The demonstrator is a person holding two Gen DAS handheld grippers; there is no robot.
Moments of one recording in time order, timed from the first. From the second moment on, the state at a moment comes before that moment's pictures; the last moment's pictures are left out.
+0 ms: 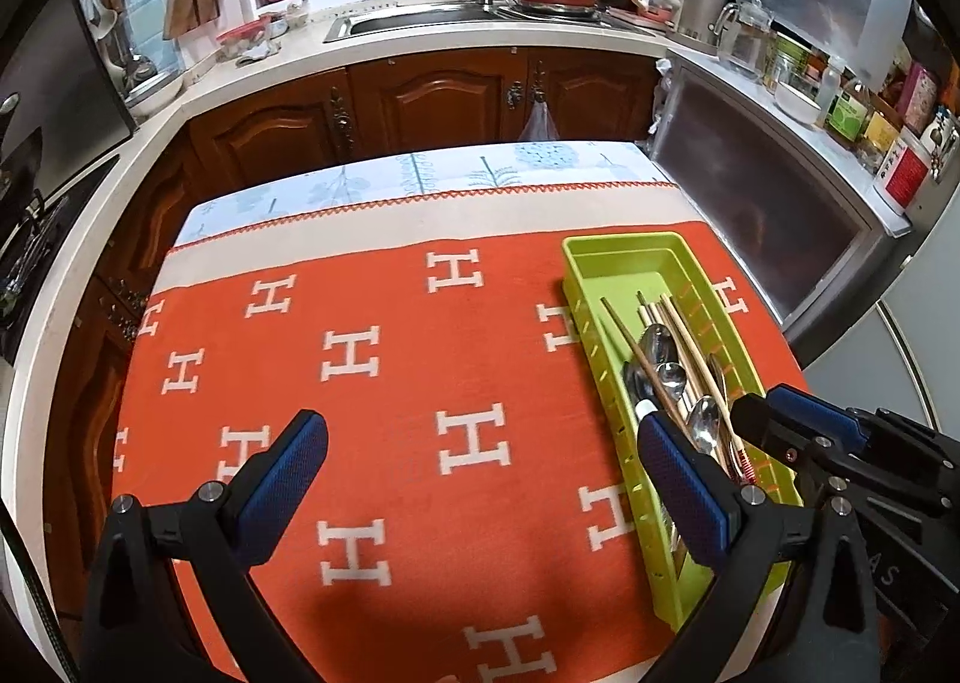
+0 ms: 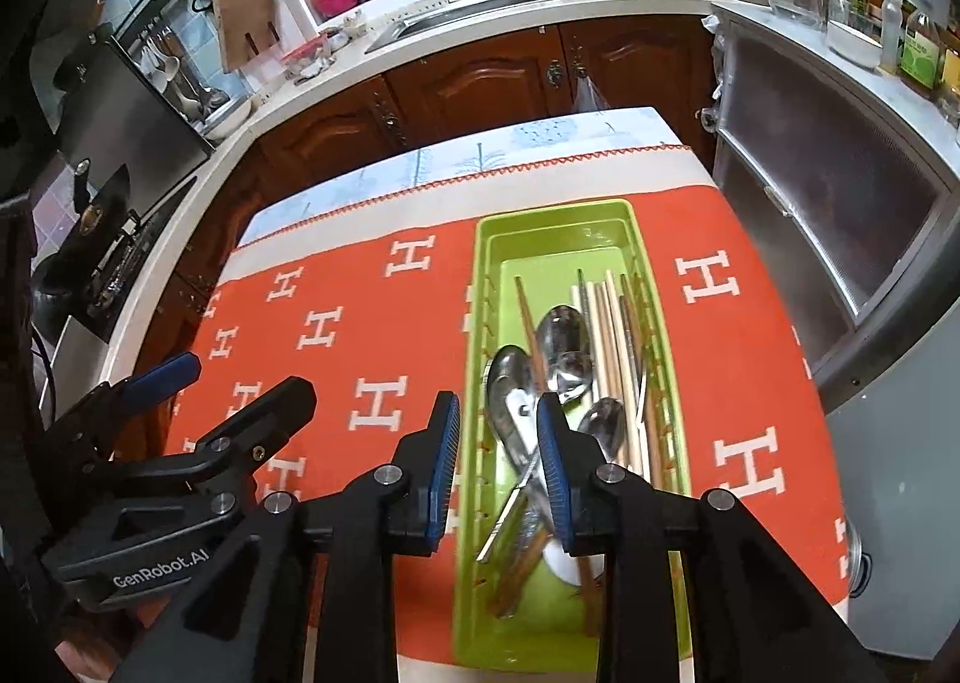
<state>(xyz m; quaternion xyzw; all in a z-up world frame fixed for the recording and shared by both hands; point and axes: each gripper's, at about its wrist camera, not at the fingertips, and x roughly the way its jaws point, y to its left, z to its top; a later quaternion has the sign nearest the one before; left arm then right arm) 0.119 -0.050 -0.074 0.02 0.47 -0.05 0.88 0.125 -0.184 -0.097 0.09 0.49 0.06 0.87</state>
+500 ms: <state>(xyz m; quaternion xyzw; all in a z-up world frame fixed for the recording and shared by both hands) 0.064 0.012 -0.056 0.01 0.45 -0.01 0.89 0.070 -0.134 -0.070 0.07 0.45 0.07 0.89</state>
